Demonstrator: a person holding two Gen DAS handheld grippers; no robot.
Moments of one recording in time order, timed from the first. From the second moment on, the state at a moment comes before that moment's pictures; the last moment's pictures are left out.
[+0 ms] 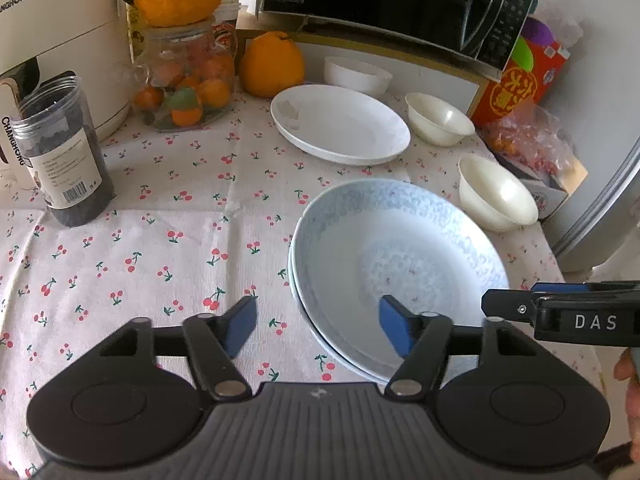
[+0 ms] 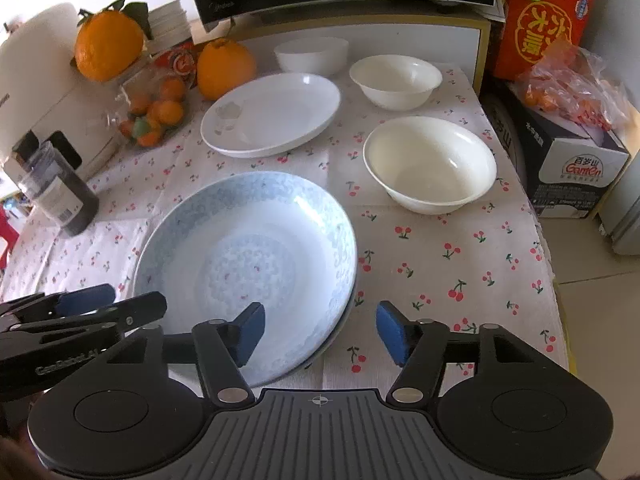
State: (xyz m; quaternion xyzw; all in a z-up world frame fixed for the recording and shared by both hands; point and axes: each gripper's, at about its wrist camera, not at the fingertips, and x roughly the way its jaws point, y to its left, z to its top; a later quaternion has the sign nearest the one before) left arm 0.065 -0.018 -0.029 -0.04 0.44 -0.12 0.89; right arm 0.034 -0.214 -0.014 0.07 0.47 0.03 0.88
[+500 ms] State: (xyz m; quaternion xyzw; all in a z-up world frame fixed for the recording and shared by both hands) left arm 0.082 -0.013 -0.008 -0.03 0.43 -0.11 0.90; right arm 0.059 -0.236 0.008 0.14 0.43 0.02 0.89
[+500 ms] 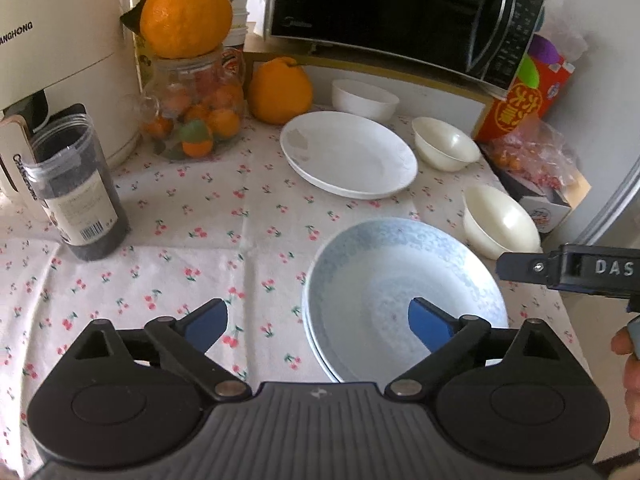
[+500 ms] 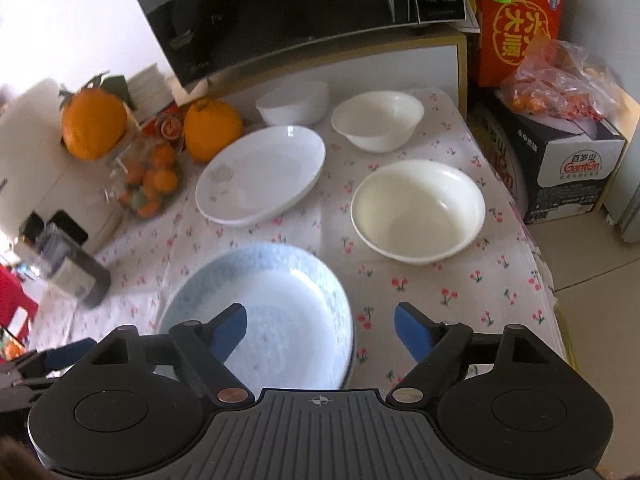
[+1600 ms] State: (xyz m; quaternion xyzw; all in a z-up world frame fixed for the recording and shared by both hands) left arm 0.212 -0.018 -0.039 -0.10 0.41 -0.04 0.91; right arm 0.187 -0.232 -0.014 0.18 0.37 0.05 0.91
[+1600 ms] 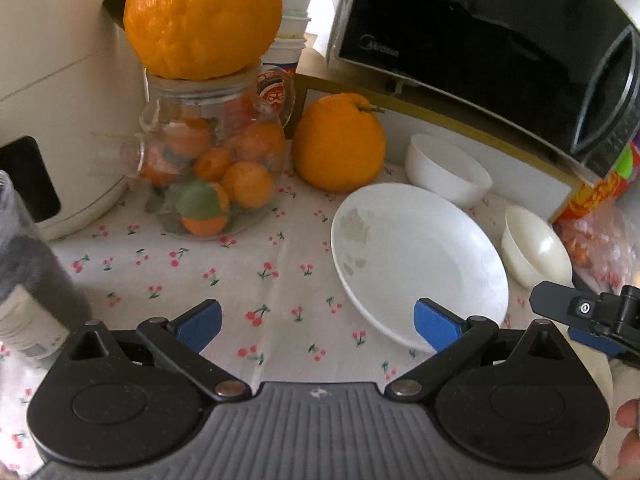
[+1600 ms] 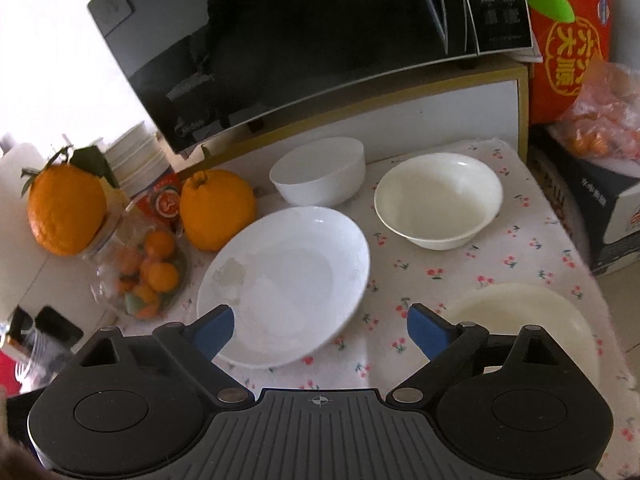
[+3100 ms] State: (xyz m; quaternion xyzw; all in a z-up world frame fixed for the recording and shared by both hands) left arm 0.243 -0.015 -0.060 -0.10 0.43 -0.07 0.90; right arm 0.222 -0.214 -0.050 0.18 0.46 0.05 0.87
